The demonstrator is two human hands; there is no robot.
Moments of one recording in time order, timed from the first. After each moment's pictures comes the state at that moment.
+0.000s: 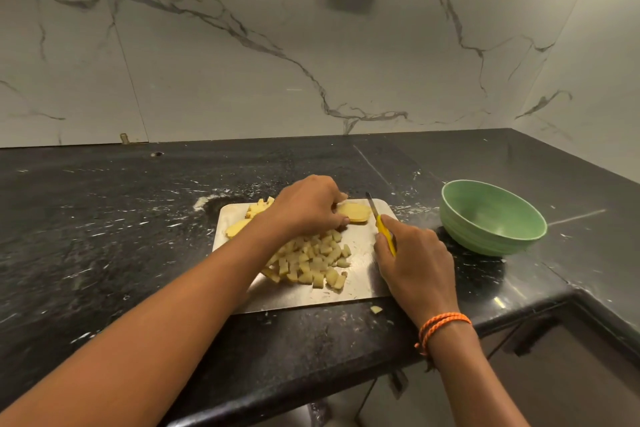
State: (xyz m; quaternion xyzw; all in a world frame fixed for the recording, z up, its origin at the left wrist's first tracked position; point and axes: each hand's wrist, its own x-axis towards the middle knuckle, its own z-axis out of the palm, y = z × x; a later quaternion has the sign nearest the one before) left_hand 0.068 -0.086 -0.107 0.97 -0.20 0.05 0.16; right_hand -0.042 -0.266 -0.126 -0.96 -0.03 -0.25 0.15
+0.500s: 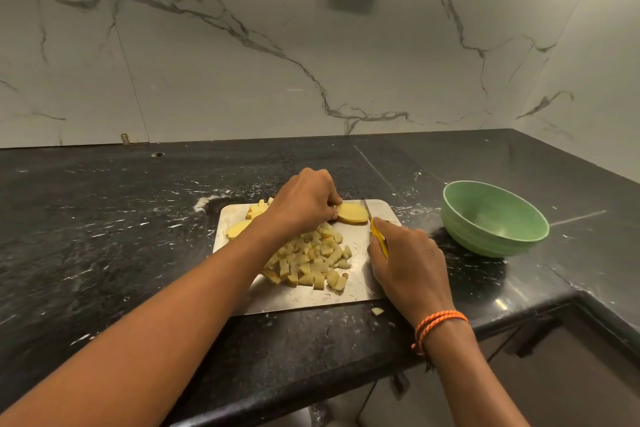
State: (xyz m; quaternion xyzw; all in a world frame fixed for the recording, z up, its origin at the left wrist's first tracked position) left_hand 0.078 -0.085 -0.111 0.96 -0.15 0.07 0.22; right_hand -0.034 -0.261 -0.130 -0.96 -0.07 -0.24 0.12
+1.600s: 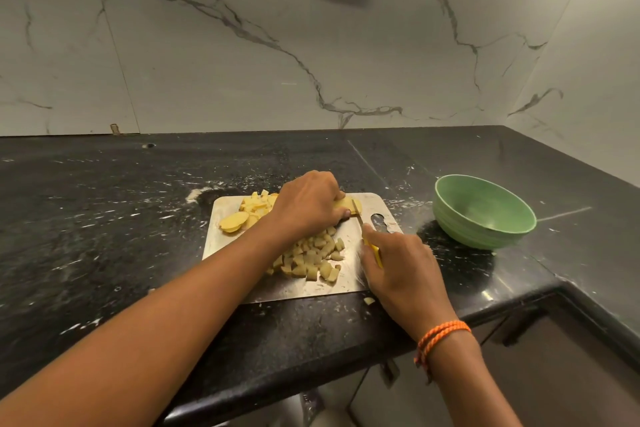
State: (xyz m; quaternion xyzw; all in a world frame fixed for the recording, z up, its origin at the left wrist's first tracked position) left_hand 0.064 -0.102 -0.118 0.97 -0.15 0.12 0.16; right_hand -0.055 -0.266 -0.137 -0.95 -0.12 -0.22 0.17
